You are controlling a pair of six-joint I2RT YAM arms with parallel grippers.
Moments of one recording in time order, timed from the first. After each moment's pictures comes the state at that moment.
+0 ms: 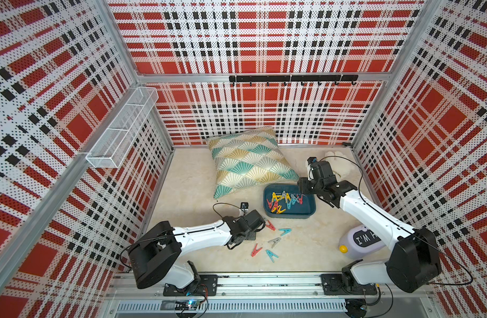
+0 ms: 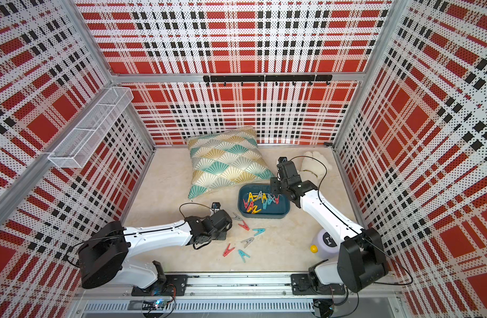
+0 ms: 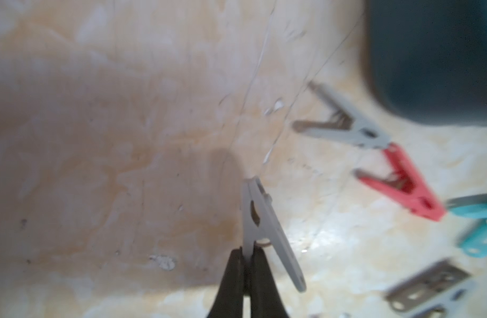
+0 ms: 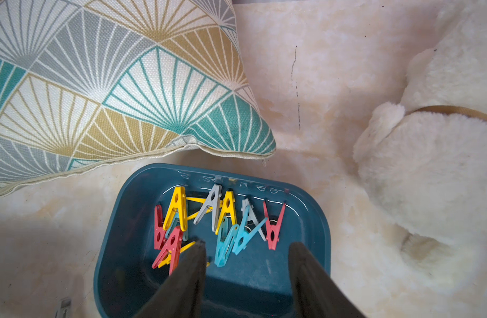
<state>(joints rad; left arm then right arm) -0.96 1.45 0.80 -0.48 -0.31 -0.84 0.41 1.38 1.06 -0.47 0.09 0.29</state>
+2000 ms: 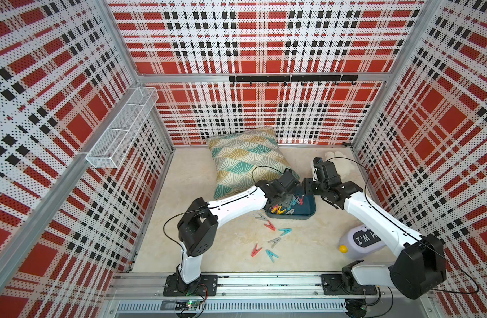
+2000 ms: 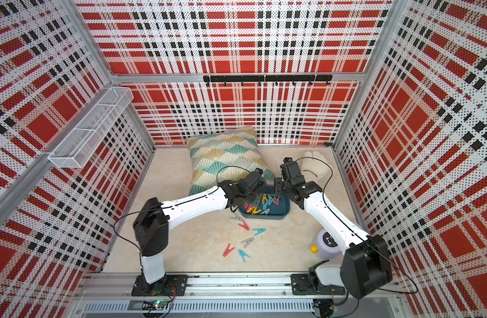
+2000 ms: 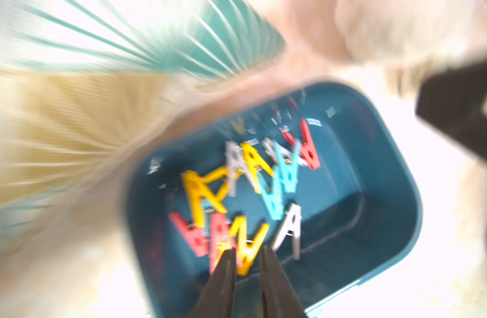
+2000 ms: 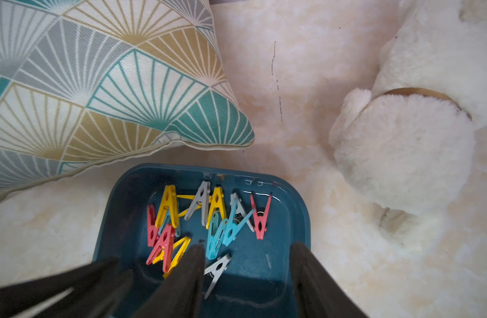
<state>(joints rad) -0.91 1.83 1.52 -0.61 -0.26 -0.43 0.41 1.31 1.06 -0.54 0.10 0.33</state>
